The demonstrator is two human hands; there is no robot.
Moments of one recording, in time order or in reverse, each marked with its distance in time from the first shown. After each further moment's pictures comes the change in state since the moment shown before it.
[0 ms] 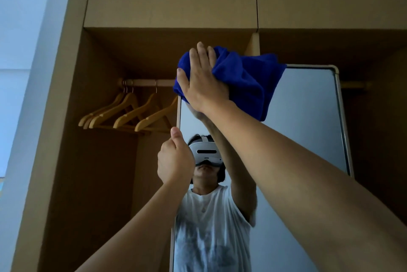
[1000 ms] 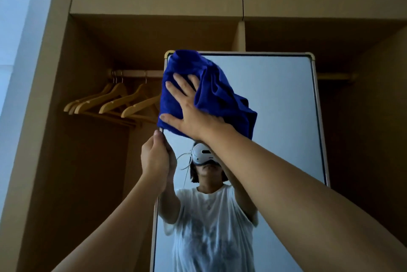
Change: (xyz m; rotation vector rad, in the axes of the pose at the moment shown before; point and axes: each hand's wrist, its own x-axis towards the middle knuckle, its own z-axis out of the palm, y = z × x) left_hand -0.002 -0.057 0.009 -0.424 -0.087 -0.012; right_hand -0.090 0.017 0.003 -0.027 -0.234 -0.217
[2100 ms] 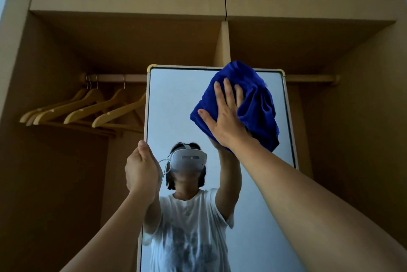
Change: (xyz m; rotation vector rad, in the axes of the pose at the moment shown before) left_hand 0.033 -0.046 0.022 0.323 0.127 0.151; right_hand -0.033 0.104 0.043 -0.056 0.154 0.389
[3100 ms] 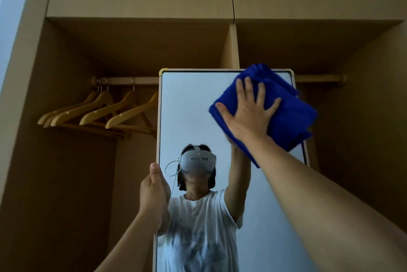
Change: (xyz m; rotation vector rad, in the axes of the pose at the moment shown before) left_hand -0.024 -0.037 -0.016 -0.130 -0.155 -0.202; right_hand 0.008 0.007 -0.002 -0.104 0.038 0.224
